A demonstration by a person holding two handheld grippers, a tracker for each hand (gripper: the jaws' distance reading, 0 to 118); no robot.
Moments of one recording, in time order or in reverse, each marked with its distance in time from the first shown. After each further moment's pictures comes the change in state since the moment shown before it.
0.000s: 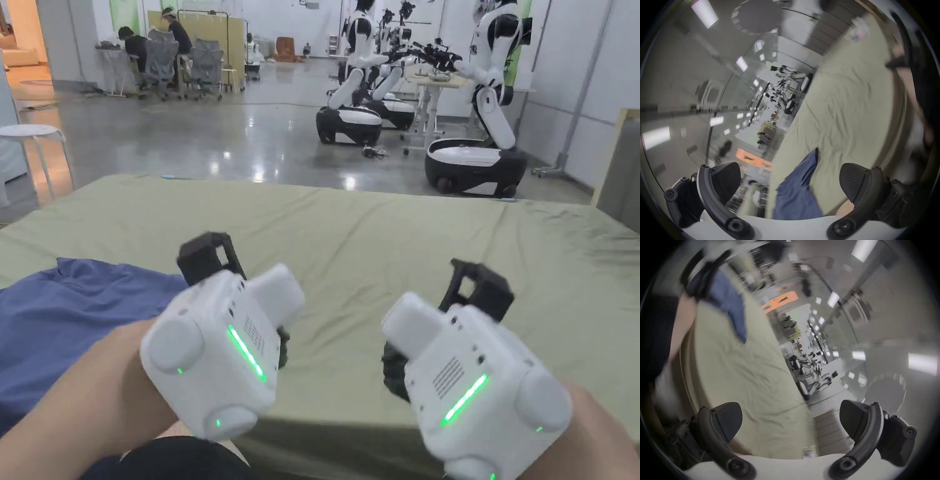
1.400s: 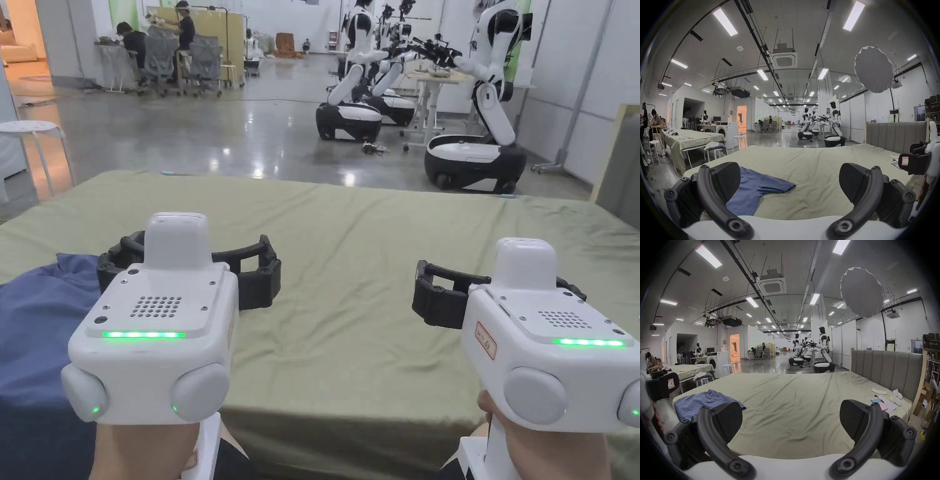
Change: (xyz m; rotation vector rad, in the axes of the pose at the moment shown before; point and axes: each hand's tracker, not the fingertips) left arm -0.017 -0.017 0.032 0.183 0.162 0.896; right arm 0.042 -0.026 -0.005 0.025 -0.035 -0.897
